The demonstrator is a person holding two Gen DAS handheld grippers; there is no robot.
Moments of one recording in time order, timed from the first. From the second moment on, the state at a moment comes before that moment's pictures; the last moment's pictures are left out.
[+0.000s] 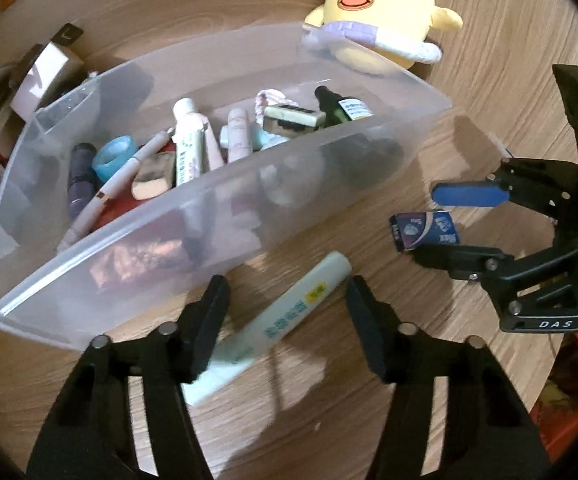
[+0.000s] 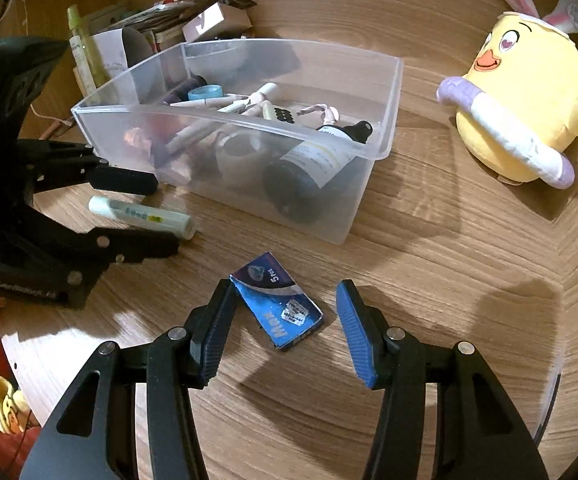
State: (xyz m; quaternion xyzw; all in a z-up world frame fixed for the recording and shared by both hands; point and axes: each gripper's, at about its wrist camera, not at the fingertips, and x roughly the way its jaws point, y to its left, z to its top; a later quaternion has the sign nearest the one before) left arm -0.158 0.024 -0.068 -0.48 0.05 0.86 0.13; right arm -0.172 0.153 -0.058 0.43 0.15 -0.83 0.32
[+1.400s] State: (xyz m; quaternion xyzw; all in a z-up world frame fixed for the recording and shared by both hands) left arm -0.082 -0.012 0.006 -0.34 -0.05 0.94 0.05; right arm -0.134 0.152 0.032 0.32 0.05 -0.88 0.34
